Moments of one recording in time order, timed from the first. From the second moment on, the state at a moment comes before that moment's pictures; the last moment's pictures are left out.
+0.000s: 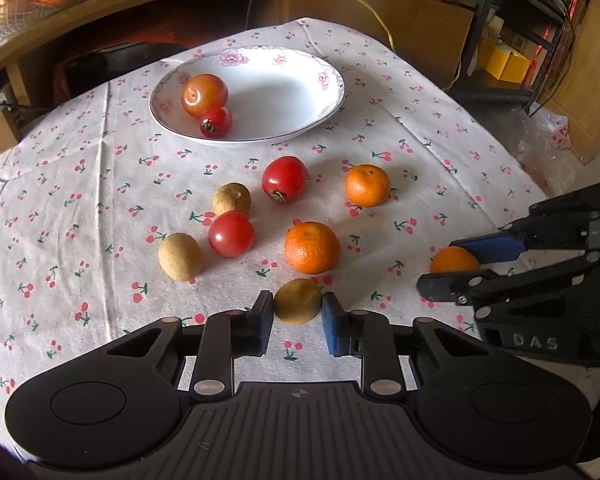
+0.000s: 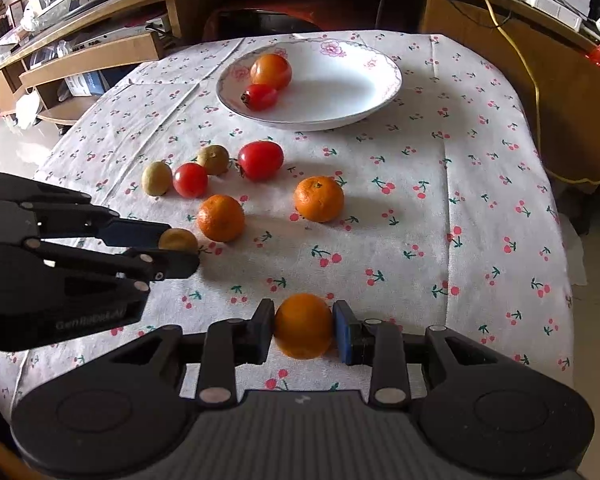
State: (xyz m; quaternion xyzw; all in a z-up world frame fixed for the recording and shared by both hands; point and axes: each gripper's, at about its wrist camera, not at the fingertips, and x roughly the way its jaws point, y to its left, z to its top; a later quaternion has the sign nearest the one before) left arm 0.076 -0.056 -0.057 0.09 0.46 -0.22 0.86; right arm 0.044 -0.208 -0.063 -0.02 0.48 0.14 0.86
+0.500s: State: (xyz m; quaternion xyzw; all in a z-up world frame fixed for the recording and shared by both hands) left arm 0.078 -0.060 -0.038 0.07 0.44 -0.21 0.87; right arm 0.055 -0.203 -0.040 0.00 0.45 0.14 0.88
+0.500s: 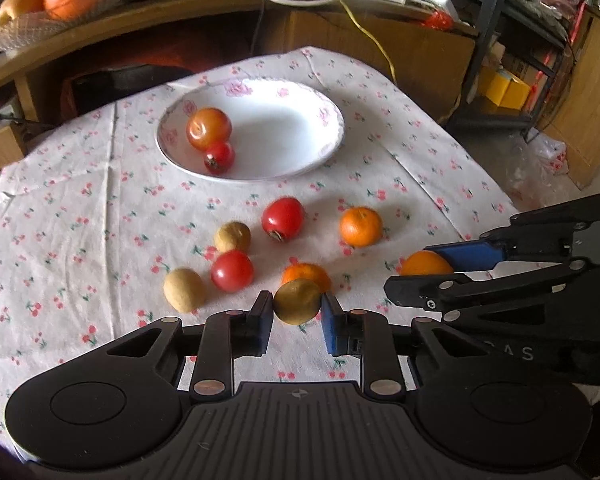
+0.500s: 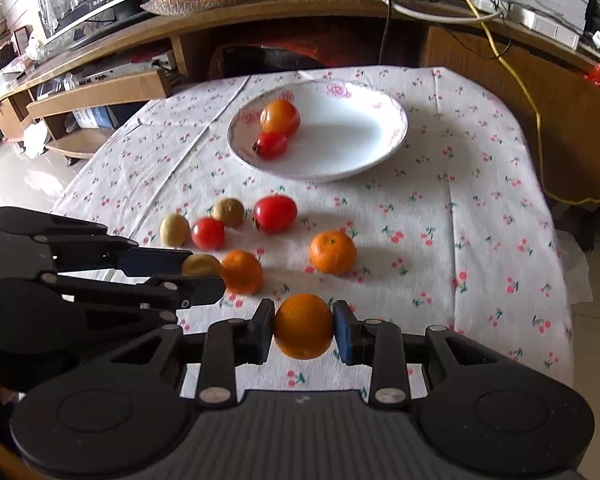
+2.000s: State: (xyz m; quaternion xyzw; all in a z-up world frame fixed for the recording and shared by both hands) left arm 0.184 -0.055 -0.027 0.04 0.41 -0.15 0.90; right arm 0.169 -0.199 -0.032 0.04 0.40 0.13 0.91
